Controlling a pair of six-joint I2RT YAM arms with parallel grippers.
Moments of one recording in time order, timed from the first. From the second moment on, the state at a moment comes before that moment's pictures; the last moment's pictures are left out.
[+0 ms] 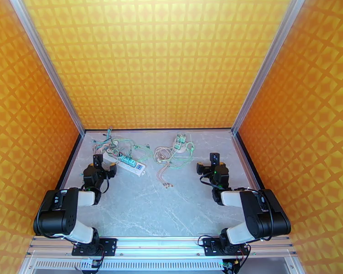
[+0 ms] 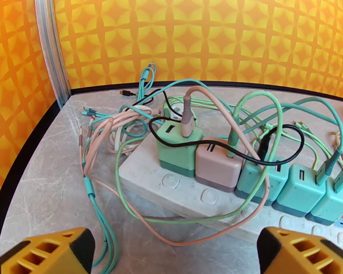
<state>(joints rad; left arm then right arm) 0.06 1.55 0.38 0.88 0.06 0.03 0.07 1.52 0.39 0.83 0.09 -0.01</state>
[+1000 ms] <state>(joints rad) 0.06 1.55 0.38 0.89 0.06 0.03 0.07 1.52 0.39 0.83 0.09 -0.01</state>
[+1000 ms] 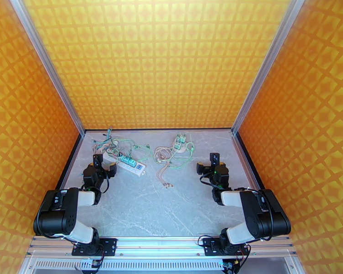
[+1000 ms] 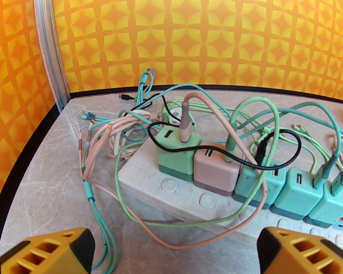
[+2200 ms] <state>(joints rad) 0.09 1.07 0.91 -0.12 0.01 -0.43 0.07 1.63 1.11 0.05 0.02 0.42</state>
